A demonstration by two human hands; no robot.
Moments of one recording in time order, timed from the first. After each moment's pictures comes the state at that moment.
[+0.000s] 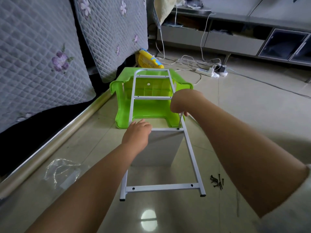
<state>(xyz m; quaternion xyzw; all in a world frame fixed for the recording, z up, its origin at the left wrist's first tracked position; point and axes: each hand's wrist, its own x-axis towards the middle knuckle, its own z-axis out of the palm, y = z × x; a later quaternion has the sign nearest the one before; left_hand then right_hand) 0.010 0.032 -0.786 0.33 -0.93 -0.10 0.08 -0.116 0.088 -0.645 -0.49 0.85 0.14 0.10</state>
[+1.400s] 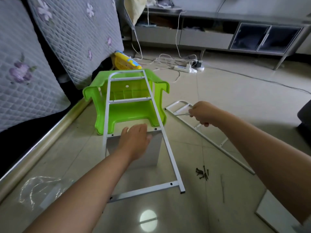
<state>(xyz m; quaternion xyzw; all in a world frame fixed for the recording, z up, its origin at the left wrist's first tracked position) -0.026 0.069 -0.770 0.31 -0.95 -0.07 0.02 -0.214 0.174 -0.682 -0.35 0.89 -0.14 0.24</state>
